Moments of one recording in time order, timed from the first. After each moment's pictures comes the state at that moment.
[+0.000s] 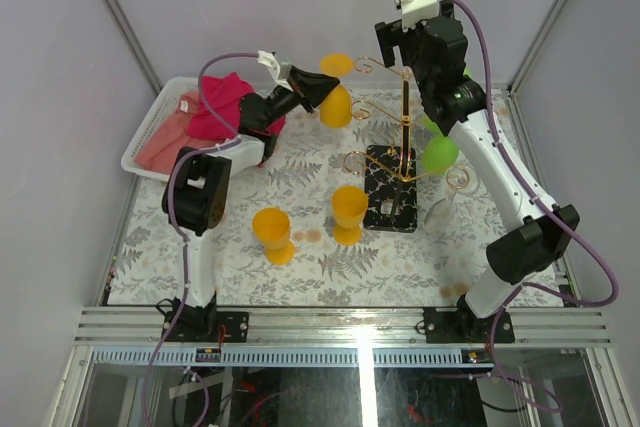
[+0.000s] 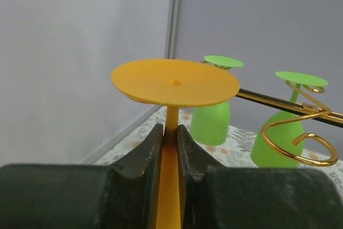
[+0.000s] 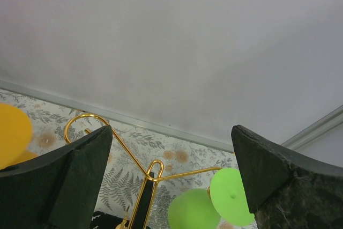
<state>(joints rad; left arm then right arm) -0.27 2.07 1.38 1.28 0.66 -0.49 0.41 1.67 1.83 -0.18 0.30 -0.30</state>
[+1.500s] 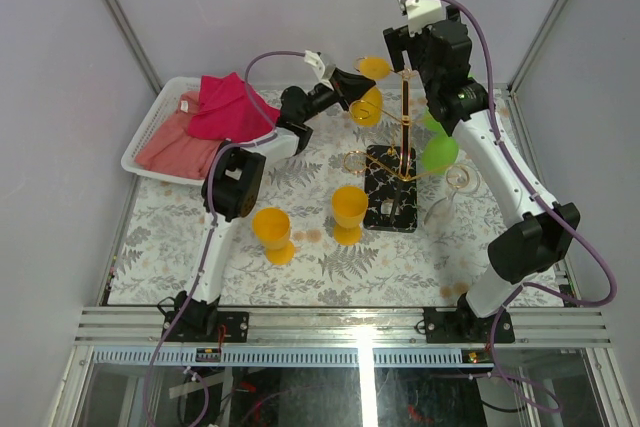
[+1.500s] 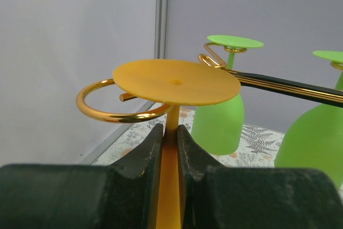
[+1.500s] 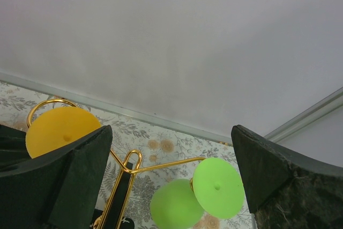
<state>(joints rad) -0.40 2.42 1.81 1.14 0.64 -0.39 0.36 1.66 1.77 -0.17 0.29 -0.34</state>
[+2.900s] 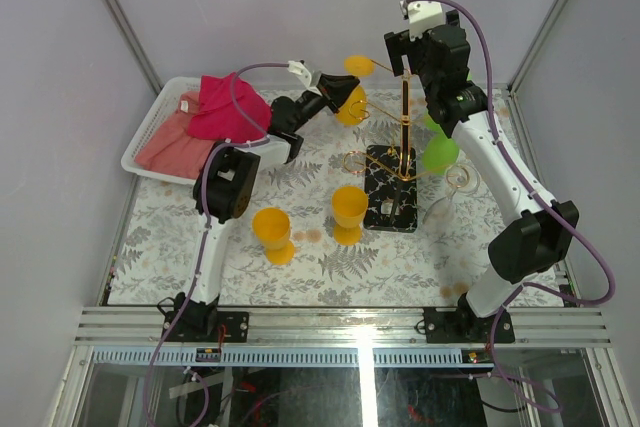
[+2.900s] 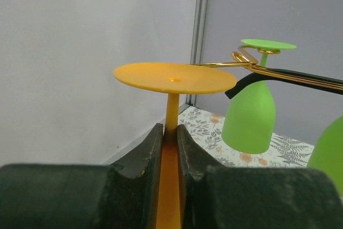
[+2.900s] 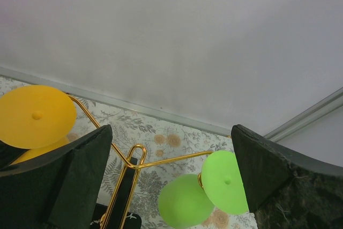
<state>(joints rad) -0.38 2.35 1.62 1.26 0.49 -0.33 0.35 1.66 1.72 -0.15 0.27 -0.30</state>
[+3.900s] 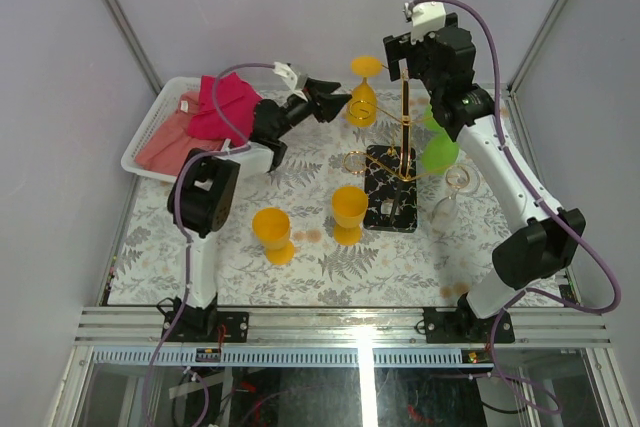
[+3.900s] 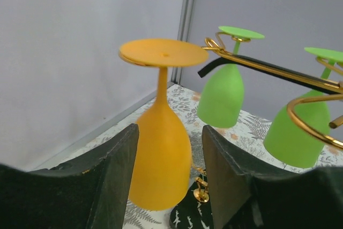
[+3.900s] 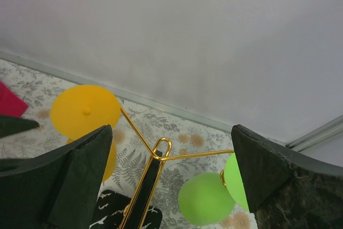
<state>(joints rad) -0.37 2.13 1.35 1.22 0.55 -0.38 0.35 1.62 1.70 -0.17 0.16 -0.23</state>
